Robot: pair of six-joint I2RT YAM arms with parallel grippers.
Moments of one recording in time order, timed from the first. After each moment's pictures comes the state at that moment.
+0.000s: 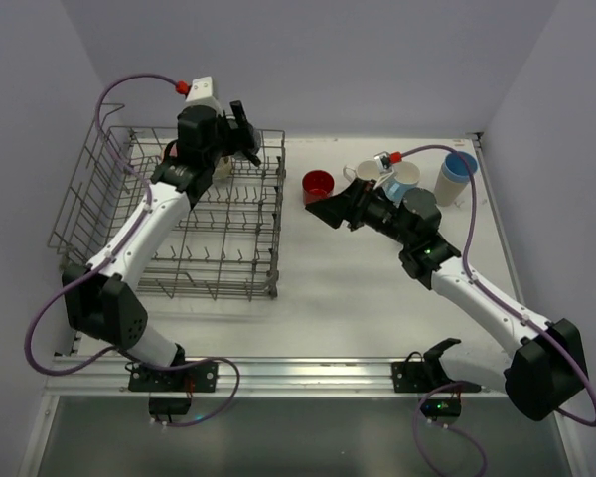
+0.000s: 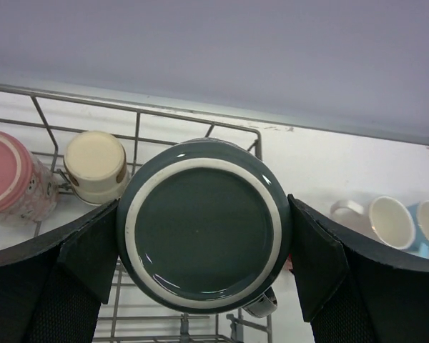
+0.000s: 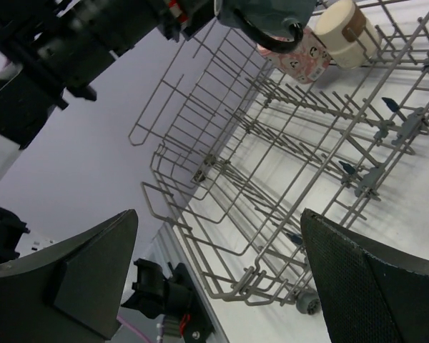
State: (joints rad) left arm -0.34 1.57 1.49 -0.19 -0.24 -0.36; right arm 0.51 1.14 0.79 0.36 -0.45 0.83
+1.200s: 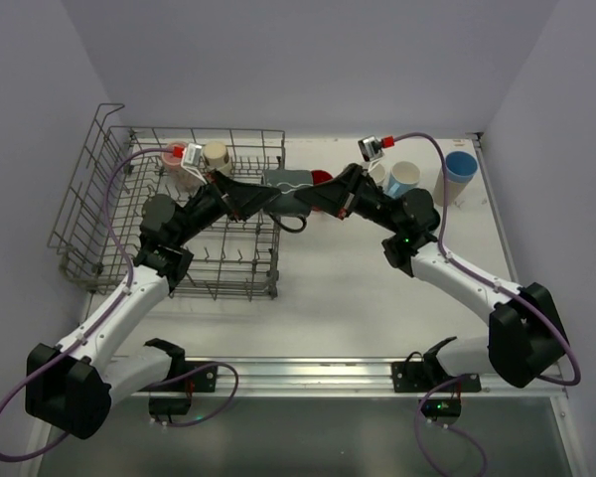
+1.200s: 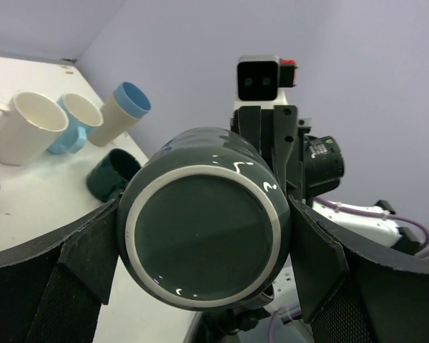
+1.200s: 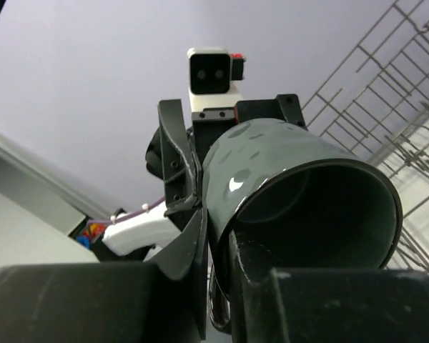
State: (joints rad) left arm -0.36 1.05 0.76 0.56 0.59 -1.02; right arm 0.55 1.34 0.86 0.92 -0.65 1.23
